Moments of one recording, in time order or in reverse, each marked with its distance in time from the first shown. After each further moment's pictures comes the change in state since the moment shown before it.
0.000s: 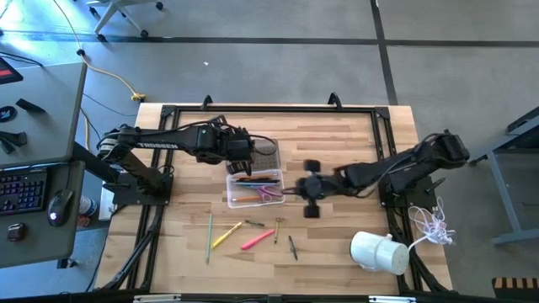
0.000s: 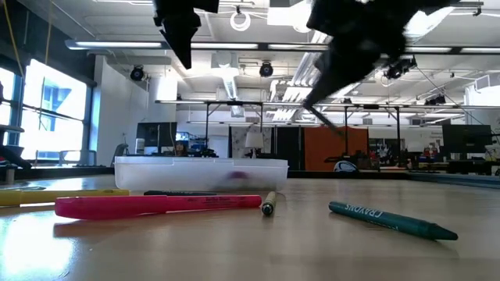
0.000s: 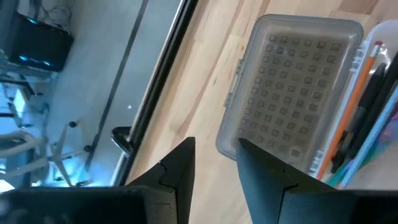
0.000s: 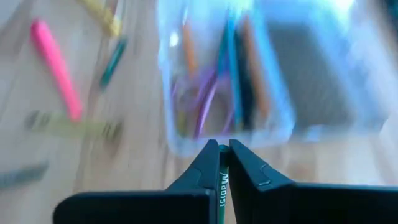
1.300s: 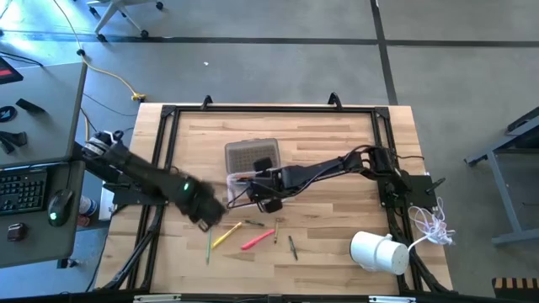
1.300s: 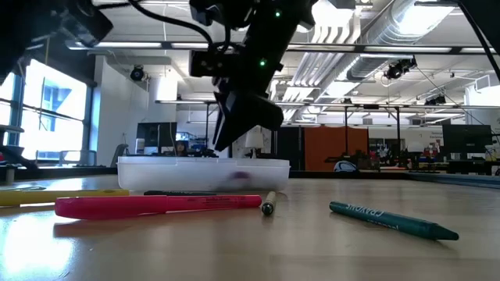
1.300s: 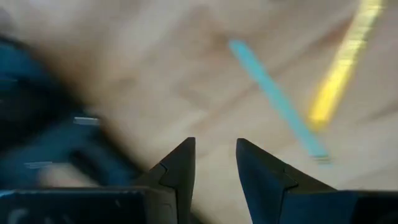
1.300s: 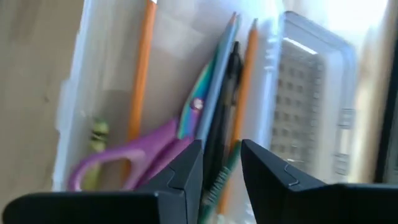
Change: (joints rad) left arm -0.469 -0.129 -0.420 -0.015 0.770 -1.065; right arm -0.087 0.655 0.753 -0.373 0.129 -0.401
